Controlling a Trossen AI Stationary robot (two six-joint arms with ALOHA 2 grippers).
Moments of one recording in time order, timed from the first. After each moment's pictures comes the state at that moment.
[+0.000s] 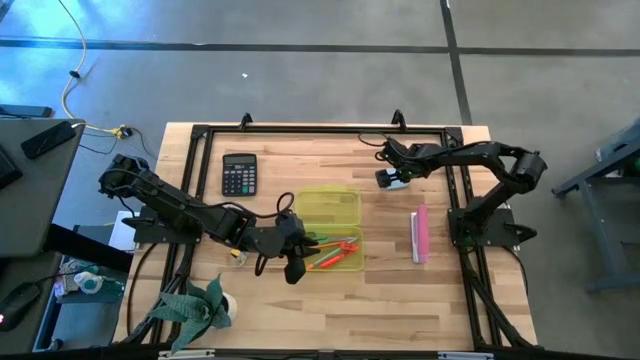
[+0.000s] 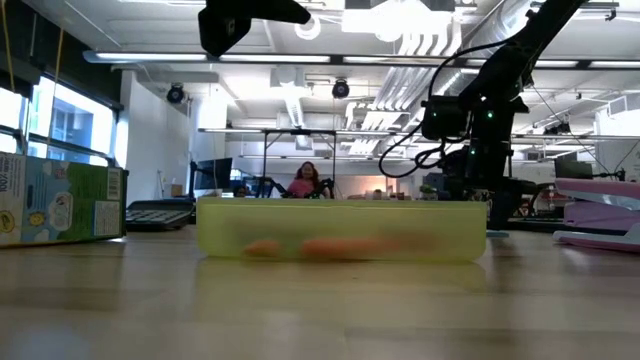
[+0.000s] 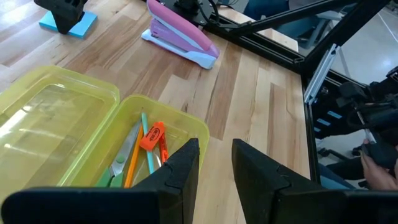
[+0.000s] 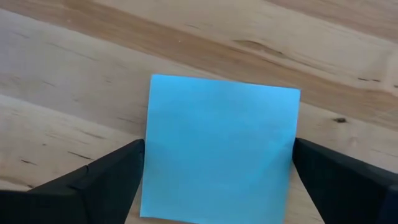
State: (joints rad) left arm -0.28 1.49 1.05 -0.15 -0.38 -0.62; right arm -0.60 1.59 0.72 -0.49 0.16 0.65
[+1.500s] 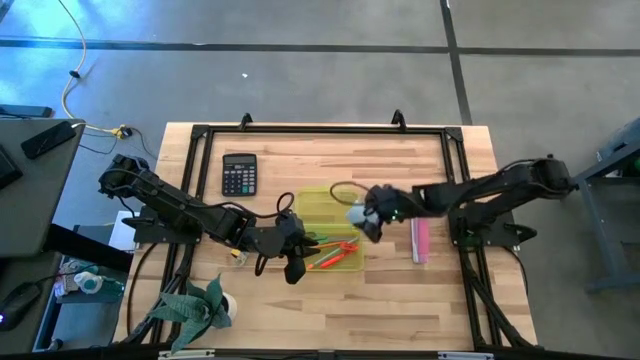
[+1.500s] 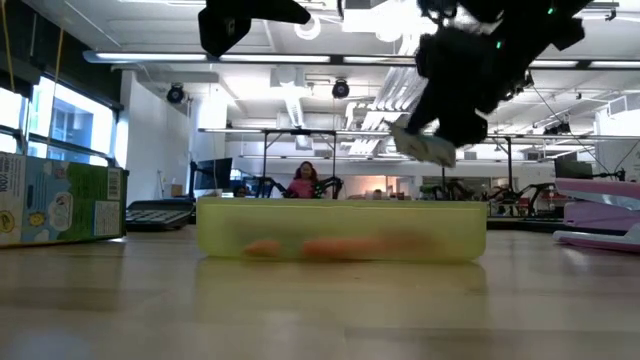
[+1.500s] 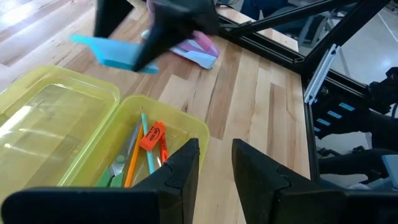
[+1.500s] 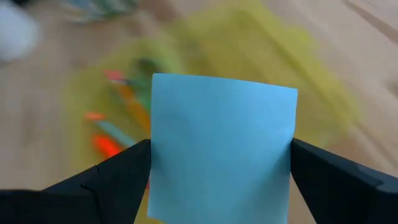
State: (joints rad) left arm -0.28 1.49 1.05 -0.15 -0.38 -0.62; right arm 0.06 1.31 0.72 -0.18 0.15 0.52
